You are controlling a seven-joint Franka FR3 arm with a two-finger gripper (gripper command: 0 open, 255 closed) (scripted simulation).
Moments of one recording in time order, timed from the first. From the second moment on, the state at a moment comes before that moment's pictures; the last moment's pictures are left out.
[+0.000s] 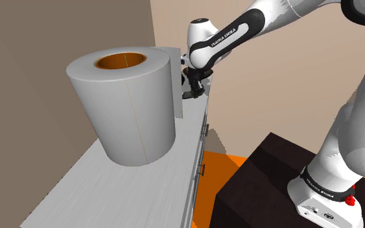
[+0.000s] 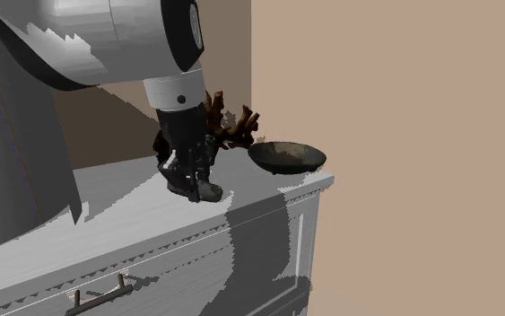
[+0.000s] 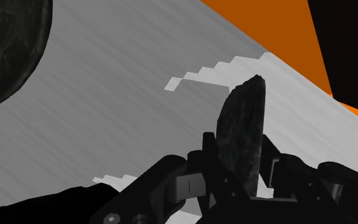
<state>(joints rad) 0.22 0.13 -0.18 -2.09 -0.10 2.34 -1.07</state>
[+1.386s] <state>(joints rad) 0.22 0.04 -0.18 -1.97 -0.10 2.12 -1.07</state>
